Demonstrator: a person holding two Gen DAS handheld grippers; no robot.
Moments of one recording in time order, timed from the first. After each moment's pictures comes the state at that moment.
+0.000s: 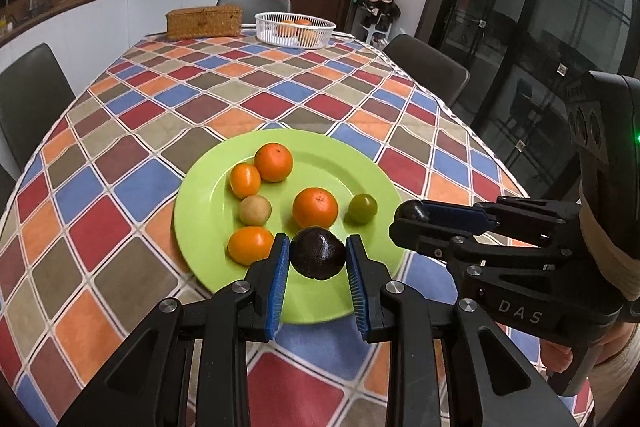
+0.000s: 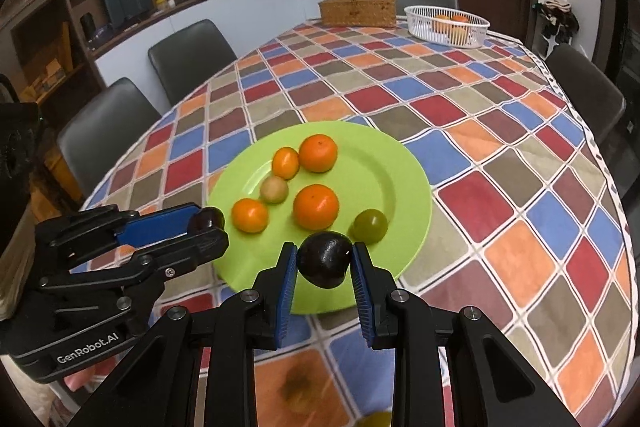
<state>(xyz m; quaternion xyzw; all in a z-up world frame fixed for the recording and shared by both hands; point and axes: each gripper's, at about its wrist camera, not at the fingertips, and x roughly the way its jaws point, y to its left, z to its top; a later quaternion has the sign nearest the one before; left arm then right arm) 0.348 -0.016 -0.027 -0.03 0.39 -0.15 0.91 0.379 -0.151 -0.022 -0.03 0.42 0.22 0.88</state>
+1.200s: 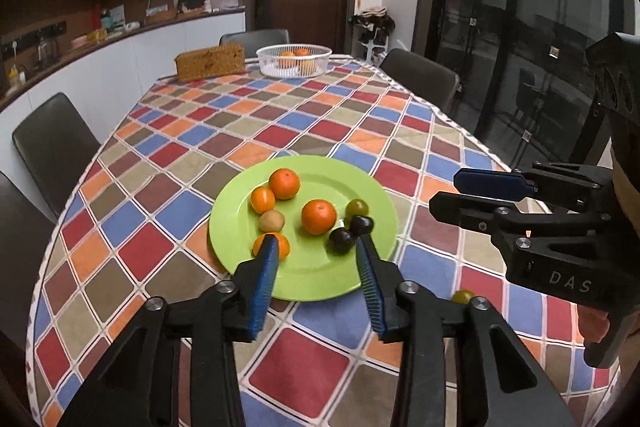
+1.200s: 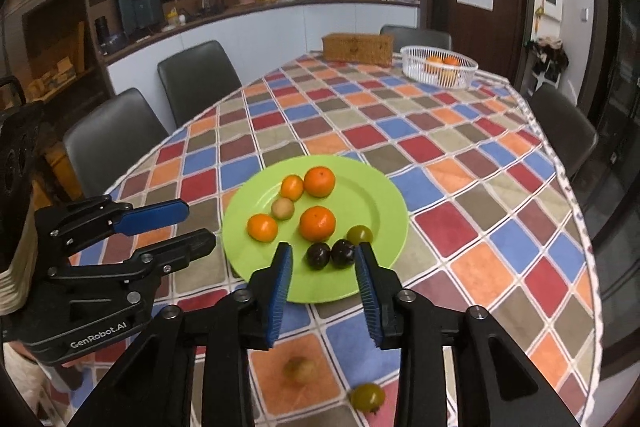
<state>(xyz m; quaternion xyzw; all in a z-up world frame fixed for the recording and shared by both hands) 0.291 -0.023 0.018 0.03 0.34 -0.13 0.93 0.326 -0.163 0.028 -0.05 0.35 0.21 0.91</state>
